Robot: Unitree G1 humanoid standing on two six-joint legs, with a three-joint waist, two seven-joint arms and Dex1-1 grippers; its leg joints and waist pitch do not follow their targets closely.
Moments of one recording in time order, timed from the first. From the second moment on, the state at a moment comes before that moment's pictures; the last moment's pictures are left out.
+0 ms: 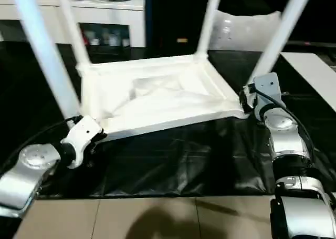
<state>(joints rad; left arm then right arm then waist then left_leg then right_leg) -0.18 0.45 -0.12 -0.13 0.01 0.60 -0.64 -0.65 -0.48 -0.11 0.78 -0.03 0.06 0.19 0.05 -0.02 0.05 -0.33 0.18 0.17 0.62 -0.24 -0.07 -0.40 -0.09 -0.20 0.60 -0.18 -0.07</state>
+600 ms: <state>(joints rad) 0.06 0.65 0.18 -0.26 -0.15 0.58 -0.76 -0.25 -0.36 0.11 0.20 0.24 0.19 0.69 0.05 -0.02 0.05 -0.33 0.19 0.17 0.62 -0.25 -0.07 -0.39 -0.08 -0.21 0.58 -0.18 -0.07</state>
